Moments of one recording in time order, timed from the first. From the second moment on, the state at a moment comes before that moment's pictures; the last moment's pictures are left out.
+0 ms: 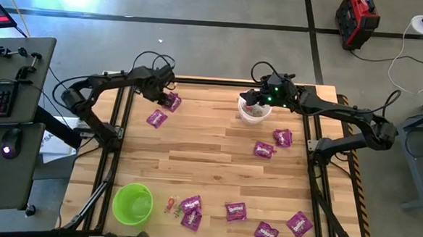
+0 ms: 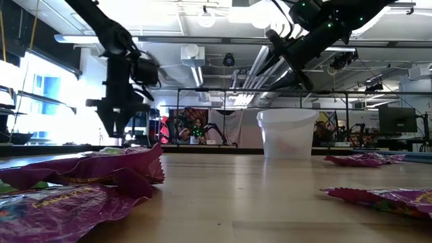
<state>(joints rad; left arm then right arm) 0.78 1.59 0.98 -0.83 -0.20 -0.43 -0.52 1.28 0.87 -0.12 -0.03 0.72</state>
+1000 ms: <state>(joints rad) 0.92 1.55 0.83 -0.61 -0.26 -0.35 -0.52 1.28 0.87 -0.11 -0.03 0.76</state>
